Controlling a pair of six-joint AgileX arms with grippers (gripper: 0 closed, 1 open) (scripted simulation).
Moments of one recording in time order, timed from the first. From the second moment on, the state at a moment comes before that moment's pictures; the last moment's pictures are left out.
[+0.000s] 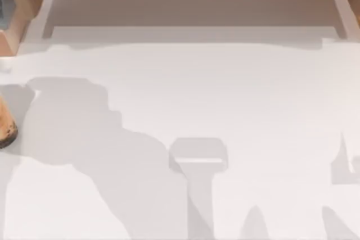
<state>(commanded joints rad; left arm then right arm) 0.38 1.99 1.80 -1.09 0.10 0.45 0.00 0.00 0.00 0.00 0.00 0.00</state>
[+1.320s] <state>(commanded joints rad) 0.49 2.10 1.80 -1.10 -0.06 0.49 0.00 0.00 0.00 0.00 0.00 0.00</state>
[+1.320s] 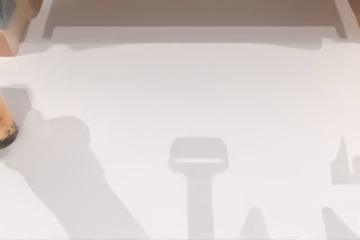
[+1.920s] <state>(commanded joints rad) 0.48 2.12 1.72 -1.13 -0.01 0.50 0.00 0.00 0.00 0.00 0.00 0.00</state>
